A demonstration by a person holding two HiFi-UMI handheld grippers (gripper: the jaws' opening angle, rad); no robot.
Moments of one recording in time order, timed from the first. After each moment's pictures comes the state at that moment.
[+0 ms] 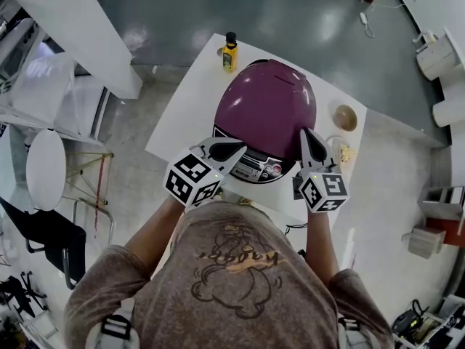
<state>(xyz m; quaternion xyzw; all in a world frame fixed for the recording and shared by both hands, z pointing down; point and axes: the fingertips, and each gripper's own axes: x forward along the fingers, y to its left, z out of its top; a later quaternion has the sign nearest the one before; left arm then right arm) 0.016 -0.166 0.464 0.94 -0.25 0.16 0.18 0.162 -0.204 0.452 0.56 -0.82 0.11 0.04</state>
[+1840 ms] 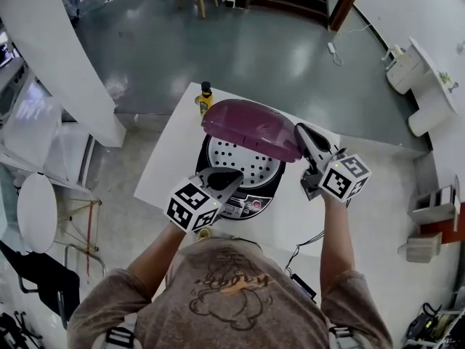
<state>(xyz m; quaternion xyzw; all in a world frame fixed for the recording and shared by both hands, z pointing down) 0.057 -0.183 0.428 0.96 -0.21 0.13 0.15 0.190 -0.261 0.335 0.45 -0.88 0.11 -0.01</state>
